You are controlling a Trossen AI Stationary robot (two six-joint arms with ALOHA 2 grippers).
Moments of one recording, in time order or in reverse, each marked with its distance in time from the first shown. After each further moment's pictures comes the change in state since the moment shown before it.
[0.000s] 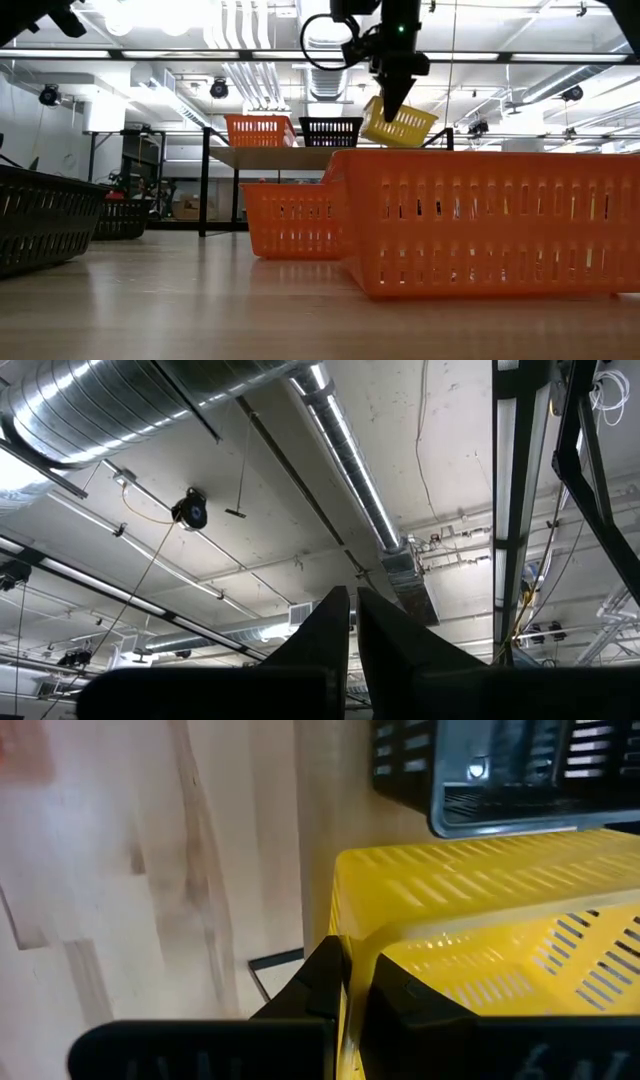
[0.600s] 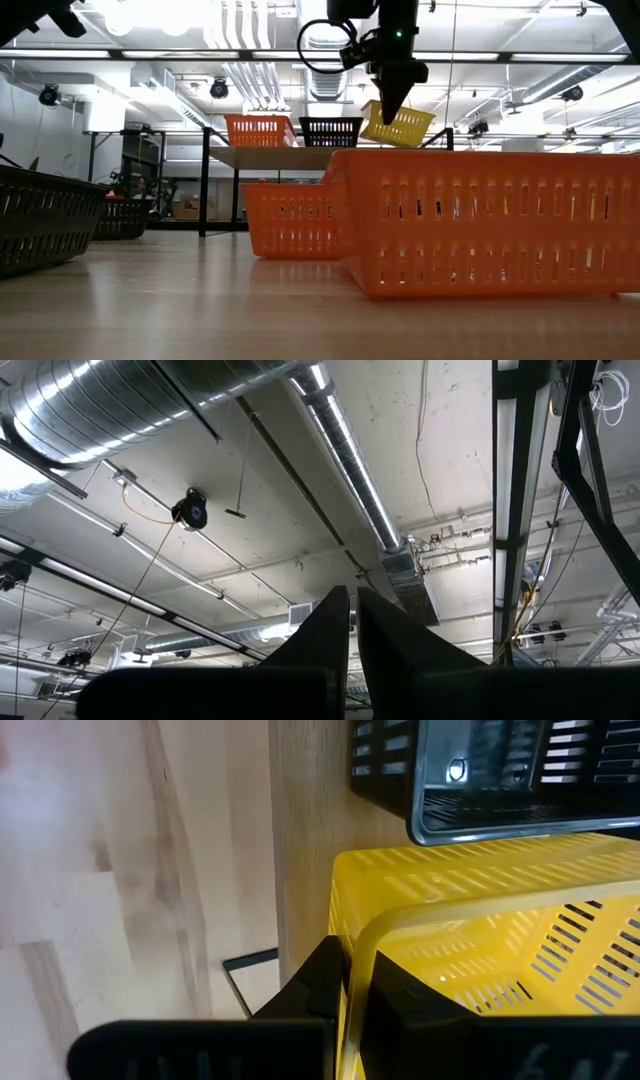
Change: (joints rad) left arm 0.000 0.000 0.000 0.000 0.000 0.000; right arm 0.000 0.012 0.000 0.011 0.060 -0.025
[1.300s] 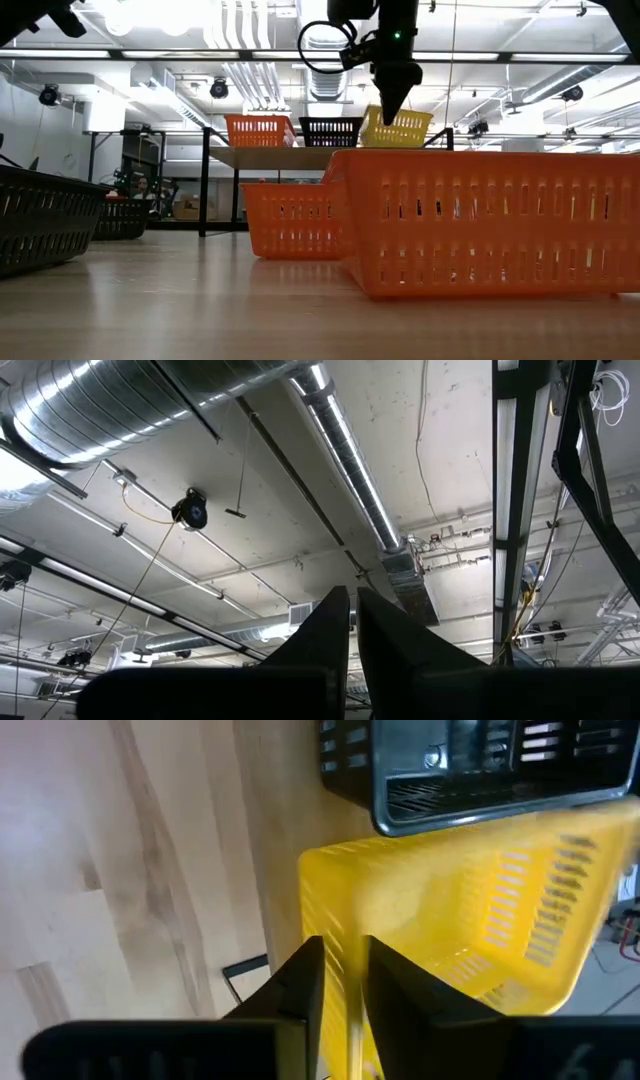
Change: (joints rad) left arm 0.000 0.000 0.000 0.000 0.000 0.000; right arm -0.012 0.000 0.000 0.004 0.019 0.078
